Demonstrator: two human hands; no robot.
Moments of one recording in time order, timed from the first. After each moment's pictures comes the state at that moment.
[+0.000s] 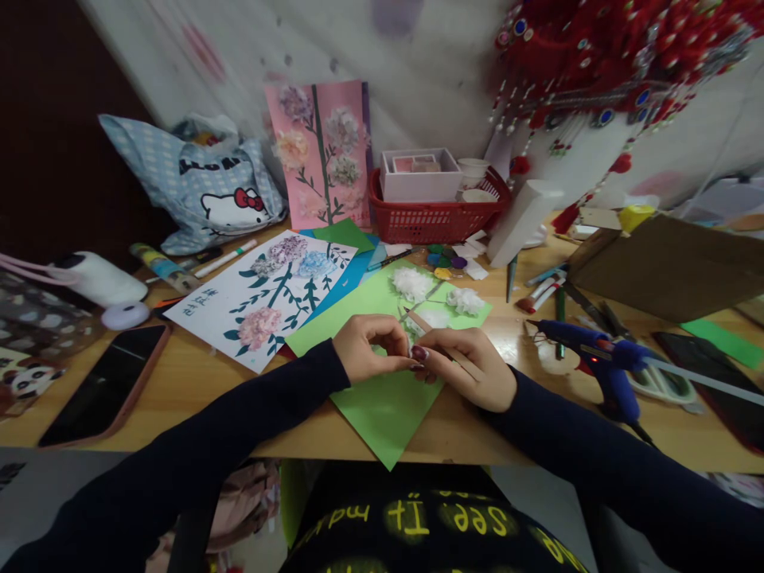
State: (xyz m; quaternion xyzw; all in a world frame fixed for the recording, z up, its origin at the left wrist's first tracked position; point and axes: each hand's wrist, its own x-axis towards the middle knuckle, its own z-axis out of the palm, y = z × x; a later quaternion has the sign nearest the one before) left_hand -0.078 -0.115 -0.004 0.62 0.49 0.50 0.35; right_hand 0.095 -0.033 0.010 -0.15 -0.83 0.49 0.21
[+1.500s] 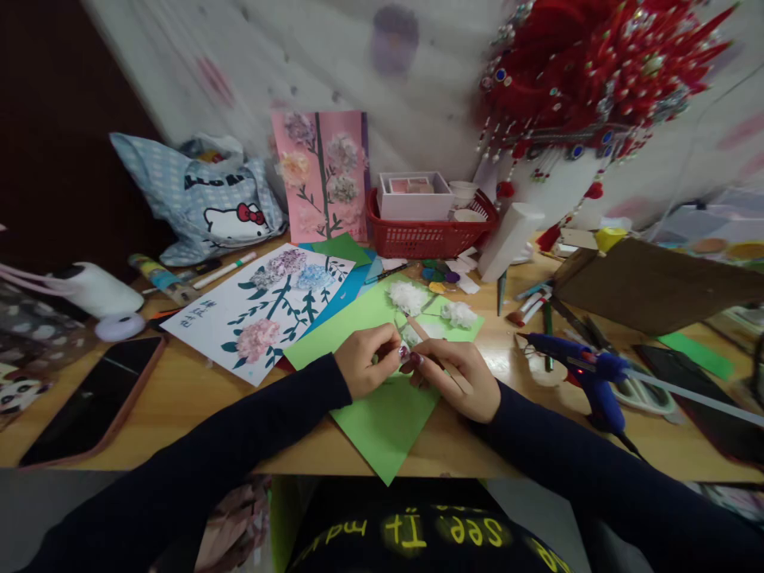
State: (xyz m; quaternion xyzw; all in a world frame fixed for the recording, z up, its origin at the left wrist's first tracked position) left_hand -0.076 -0.117 -0.001 0.66 0.55 0.45 0.23; right_hand 0.094 -0.034 0.002 -0.16 -0.85 0.44 0.24
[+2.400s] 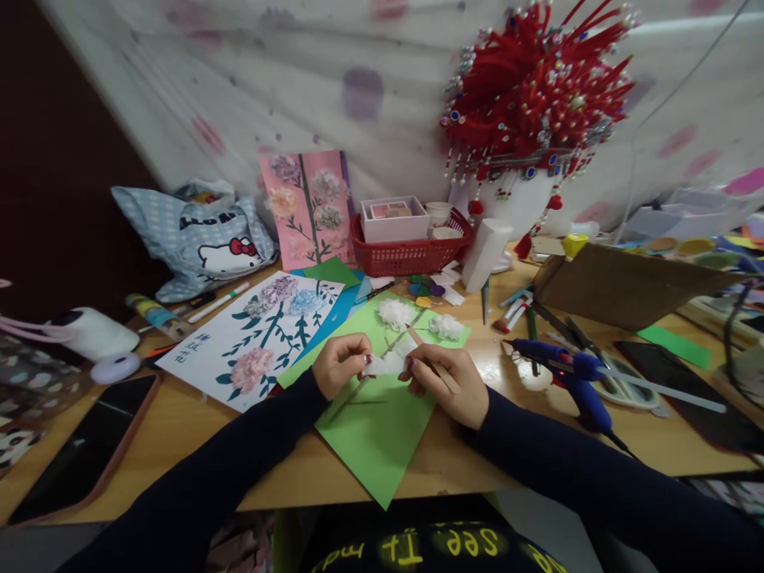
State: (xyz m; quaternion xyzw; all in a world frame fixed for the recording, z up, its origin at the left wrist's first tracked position) left_hand -0.099 -0.110 -0.002 0.56 0.50 0.53 0.39; right_hand 0.092 -0.032 0.003 -0.22 -0.81 0.46 0.29
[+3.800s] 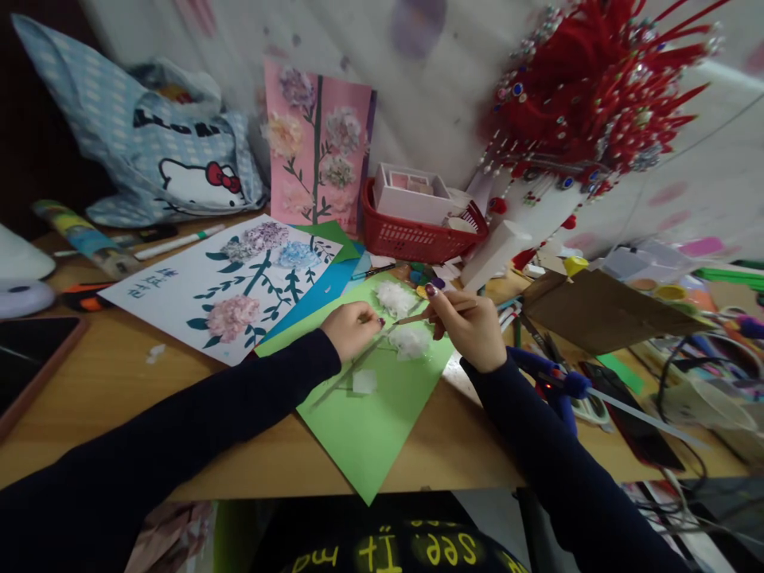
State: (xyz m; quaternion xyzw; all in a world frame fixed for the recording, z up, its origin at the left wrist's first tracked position) left_hand -0.096 -0.075 -0.002 0.48 0.70 0.43 0.32; right_hand 0.070 0.015 0.035 -0.34 -0.82 0.32 0.33
